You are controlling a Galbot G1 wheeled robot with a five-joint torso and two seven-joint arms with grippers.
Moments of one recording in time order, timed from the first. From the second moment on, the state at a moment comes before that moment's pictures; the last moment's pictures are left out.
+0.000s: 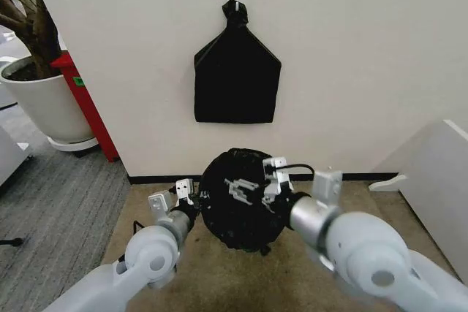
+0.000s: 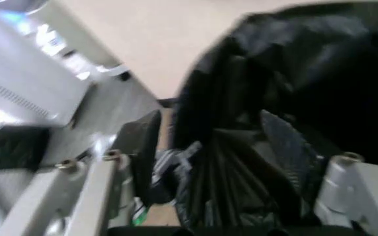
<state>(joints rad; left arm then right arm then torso) 1.05 -0.85 0.08 -2.15 -1.15 0.19 -0.66 -0.73 0.94 -0.14 2.42 1.66 -0.44 1.06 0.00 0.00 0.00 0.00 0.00</state>
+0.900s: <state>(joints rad) 1.04 -0.93 0.08 -2.12 -1.01 0.16 -0.59 -0.67 1.17 -0.35 2.11 1.59 -0.28 1.31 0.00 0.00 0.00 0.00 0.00</state>
